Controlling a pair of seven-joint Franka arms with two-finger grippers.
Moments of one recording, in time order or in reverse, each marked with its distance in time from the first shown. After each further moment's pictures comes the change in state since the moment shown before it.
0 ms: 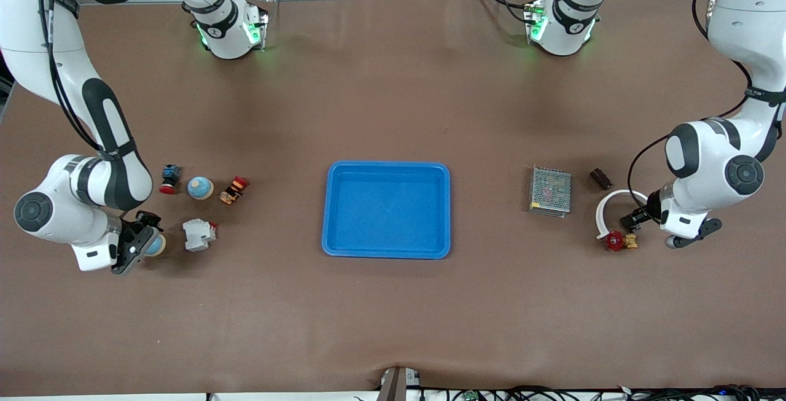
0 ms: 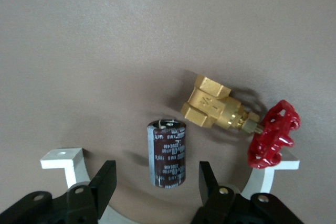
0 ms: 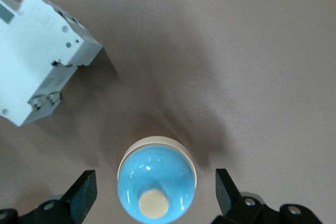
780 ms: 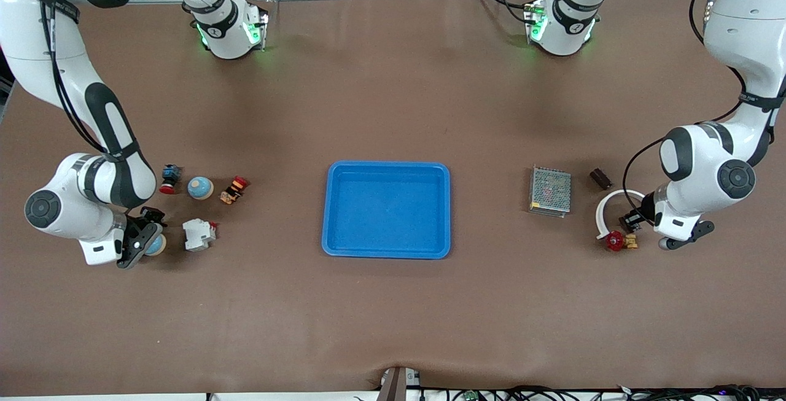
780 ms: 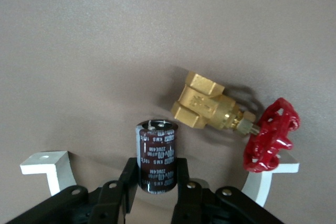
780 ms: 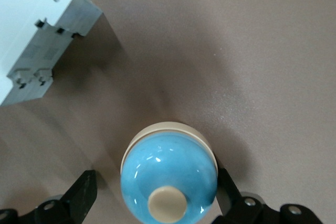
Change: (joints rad) left arm -0.009 0.018 -0.003 0.009 0.000 0.005 0.000; right arm -0.022 0.011 0.002 -0.046 0.000 0.037 -0.001
